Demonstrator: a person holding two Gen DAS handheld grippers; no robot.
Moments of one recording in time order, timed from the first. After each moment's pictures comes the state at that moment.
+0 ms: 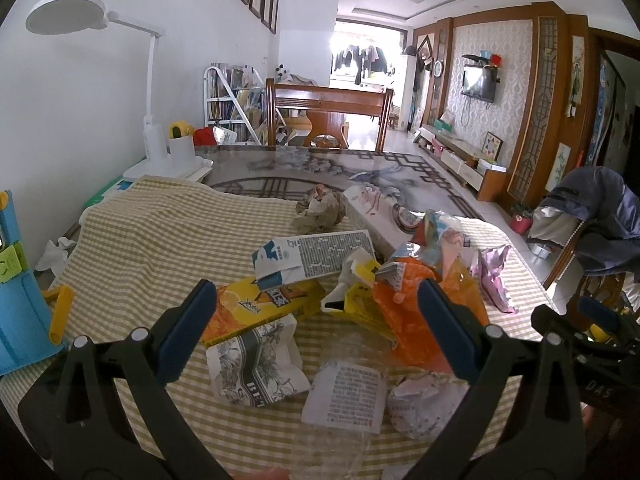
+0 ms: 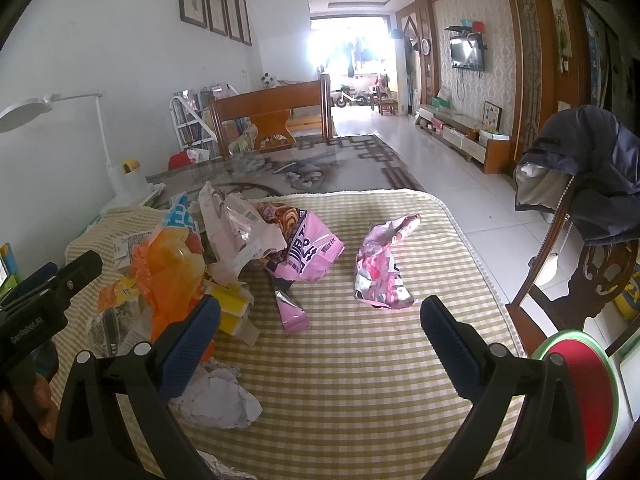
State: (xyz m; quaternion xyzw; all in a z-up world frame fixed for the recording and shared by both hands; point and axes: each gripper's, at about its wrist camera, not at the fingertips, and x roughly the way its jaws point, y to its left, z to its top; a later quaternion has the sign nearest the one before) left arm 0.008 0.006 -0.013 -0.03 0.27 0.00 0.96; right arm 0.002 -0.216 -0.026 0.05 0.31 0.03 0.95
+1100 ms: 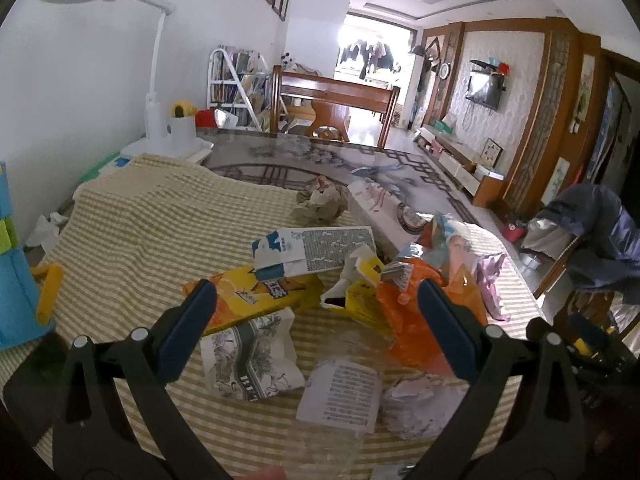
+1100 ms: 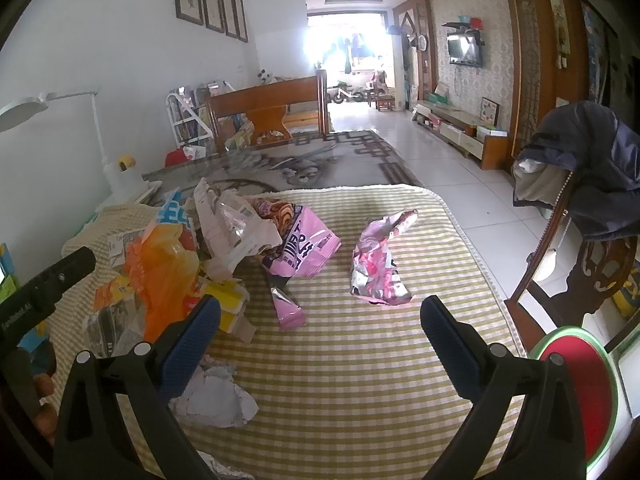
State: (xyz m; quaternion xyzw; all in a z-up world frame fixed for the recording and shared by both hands) left arm 0.012 0.019 -0.019 -0.07 0.29 0.00 0.95; right arm 0.001 -0.221 -0.031 0.05 0.31 0.03 0.95
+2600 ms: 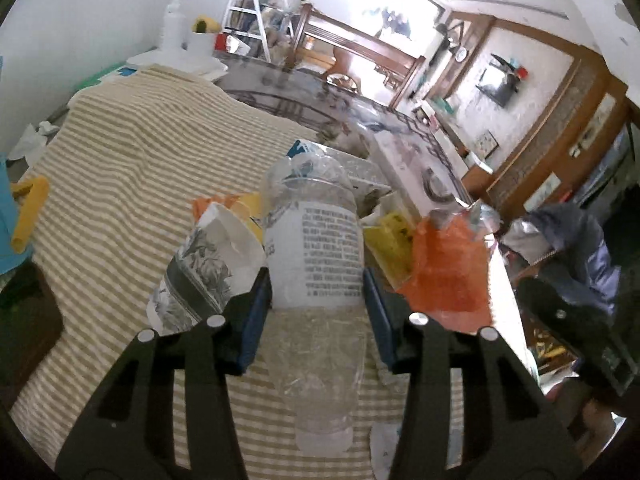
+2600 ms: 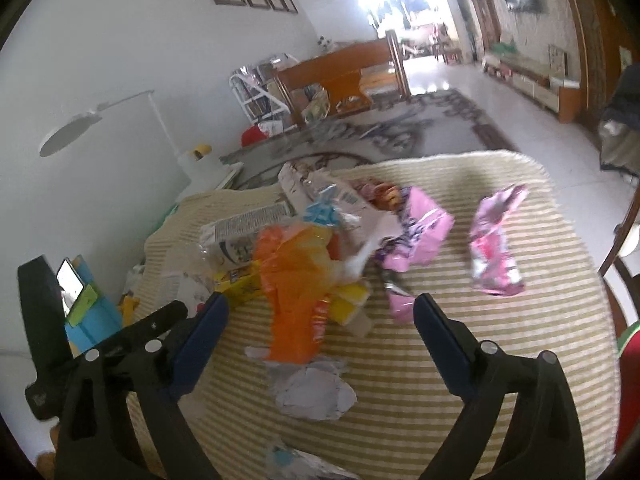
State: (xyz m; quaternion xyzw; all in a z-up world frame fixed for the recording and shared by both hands) left arm 0.006 0.063 -0.033 -0.19 0.39 -0.03 0.90; right arm 0.046 -0.174 -0.018 0.14 0.39 0.18 0.89
